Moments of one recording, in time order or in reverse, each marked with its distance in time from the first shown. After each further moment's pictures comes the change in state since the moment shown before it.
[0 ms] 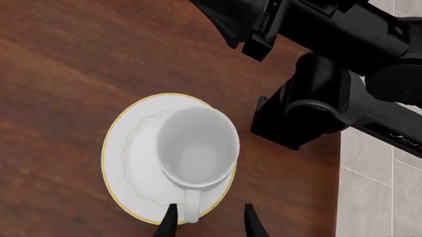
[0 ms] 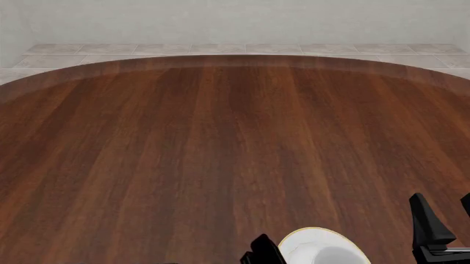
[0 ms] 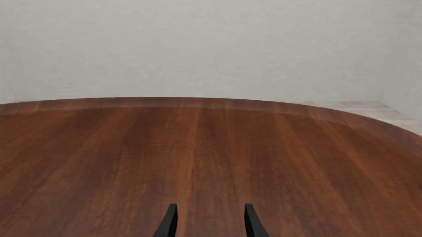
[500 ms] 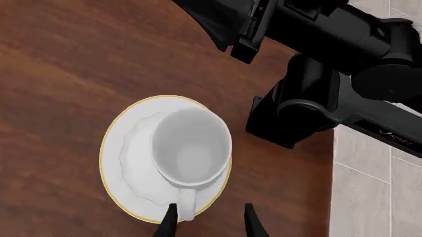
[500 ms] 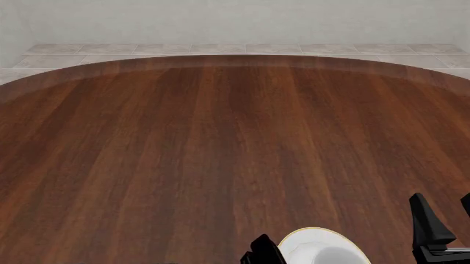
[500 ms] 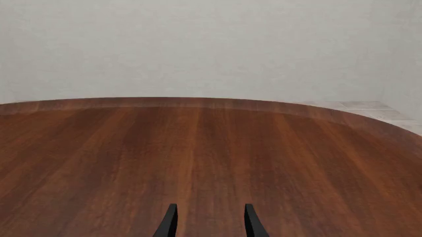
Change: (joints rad) left arm -0.012 -0.028 -0.010 0.034 0.007; right arm 0.000 0.000 0.000 0.000 0.000
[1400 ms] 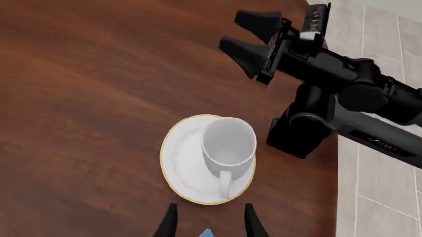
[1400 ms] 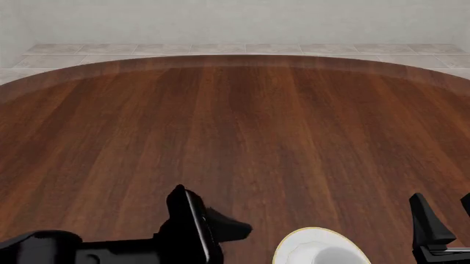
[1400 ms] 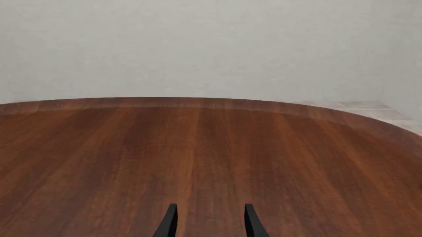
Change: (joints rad) left arm 0.135 -0.416 0.099 0.157 0.101; right arm 0.000 0.000 0.000 0.000 0.000
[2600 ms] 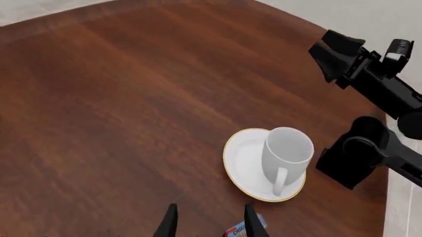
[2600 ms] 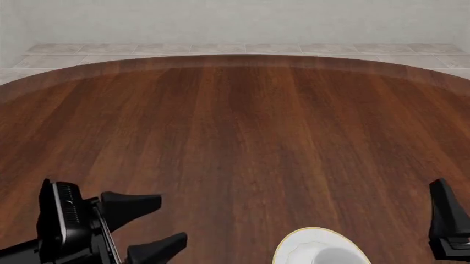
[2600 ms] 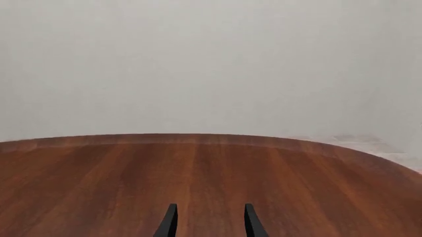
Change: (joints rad) left arm 0.285 -0.473 0.249 0.042 -0.006; right arm -0.022 0.000 -0.039 -0.117 0.005
